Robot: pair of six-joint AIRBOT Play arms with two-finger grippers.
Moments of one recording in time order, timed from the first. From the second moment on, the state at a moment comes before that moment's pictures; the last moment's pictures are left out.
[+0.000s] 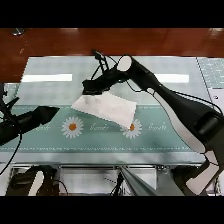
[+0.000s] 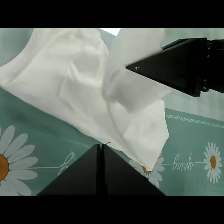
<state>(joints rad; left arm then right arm) 0.18 -0.42 0.47 0.73 -1.00 -1.42 0.61 -1.89 1.78 -0.71 1.05 1.45</state>
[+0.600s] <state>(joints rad) 0.18 -0.44 0.45 0.73 -0.94 -1.43 0.24 -1.44 1.62 -1.04 1.44 1.45</state>
